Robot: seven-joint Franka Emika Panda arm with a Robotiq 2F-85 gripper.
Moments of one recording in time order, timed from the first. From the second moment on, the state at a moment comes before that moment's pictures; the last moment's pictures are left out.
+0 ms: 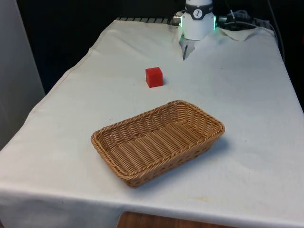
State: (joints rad) arm 0.24 -0.17 -0.23 -2.22 -0.04 2.08 -0.24
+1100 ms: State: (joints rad) arm 0.23 -0.19 -0.22 -2.30 -0.19 2.11 -0.32
